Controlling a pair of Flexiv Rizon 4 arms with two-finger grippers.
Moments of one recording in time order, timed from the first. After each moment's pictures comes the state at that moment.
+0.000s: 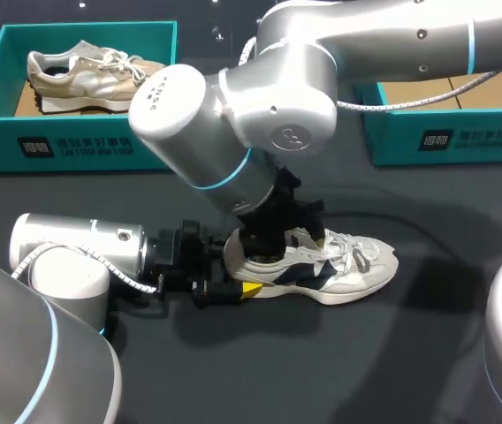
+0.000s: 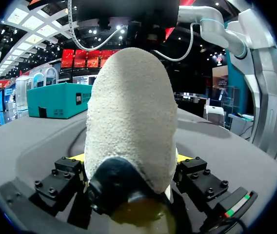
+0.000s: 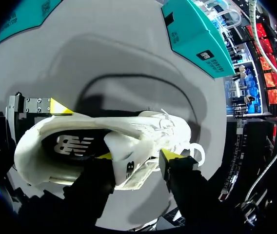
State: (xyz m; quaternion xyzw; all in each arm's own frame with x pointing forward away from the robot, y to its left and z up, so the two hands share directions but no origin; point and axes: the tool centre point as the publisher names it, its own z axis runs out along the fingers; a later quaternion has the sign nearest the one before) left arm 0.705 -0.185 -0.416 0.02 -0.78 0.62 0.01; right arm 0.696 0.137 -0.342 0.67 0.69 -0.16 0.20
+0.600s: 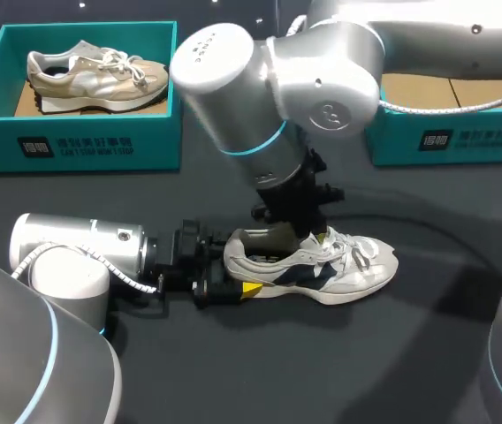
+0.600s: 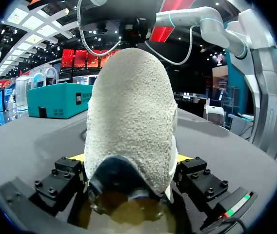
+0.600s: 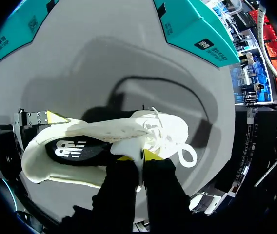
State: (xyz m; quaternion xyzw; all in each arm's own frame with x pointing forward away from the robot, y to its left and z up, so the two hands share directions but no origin) left arm 0.705 -0.185 -0.416 0.02 -0.78 0.62 0.01; right arm 0.705 0.117 -0.329 0.71 0.68 -0.13 0.13
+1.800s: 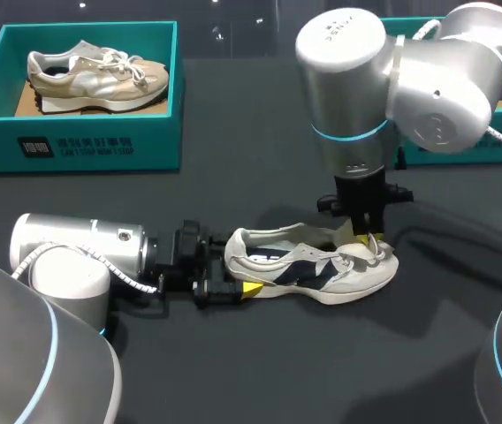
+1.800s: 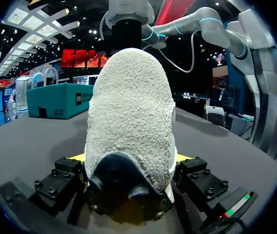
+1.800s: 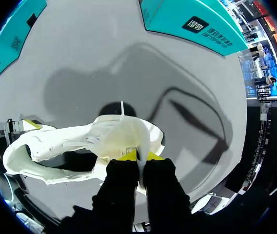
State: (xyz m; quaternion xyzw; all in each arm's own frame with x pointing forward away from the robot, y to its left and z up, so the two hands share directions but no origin) left arm 0.705 -0.186 -0.416 0.02 -0.78 0.62 0.01; right arm 0.707 0.033 -0.343 0.74 0.66 -0.10 0.08
